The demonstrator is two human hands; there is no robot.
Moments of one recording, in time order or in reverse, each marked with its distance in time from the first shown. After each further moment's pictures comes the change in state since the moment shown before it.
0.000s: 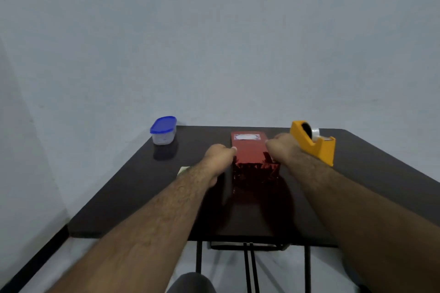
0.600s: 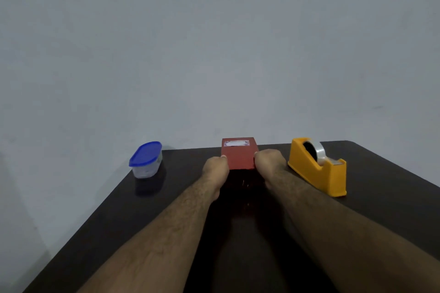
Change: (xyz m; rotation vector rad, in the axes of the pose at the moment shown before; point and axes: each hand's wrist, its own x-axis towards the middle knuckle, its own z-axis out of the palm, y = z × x) left_hand 0.099 0.022 0.035 -0.267 0.108 -0.107; right_hand 0.087 -0.007 0.047 0.374 0.071 0.154
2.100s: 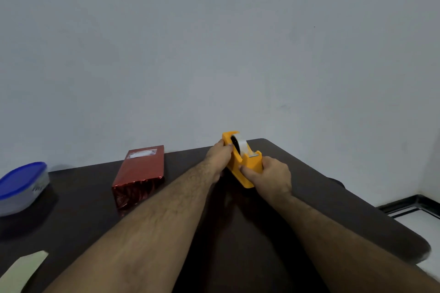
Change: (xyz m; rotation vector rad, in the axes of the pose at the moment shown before) left_hand 0.024 0.021 0.262 0.164 -0.454 0.161; right_hand 0.041 0.080 -0.223 -0.594 0.306 -0.329
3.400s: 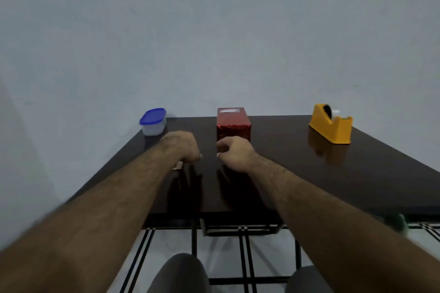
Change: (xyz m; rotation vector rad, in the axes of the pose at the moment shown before) left_hand -0.296 -0.018 -0.252 1.374 0.196 -0.326; right_hand -0.191 -0.200 0.060 0.097 -0.631 -0.421
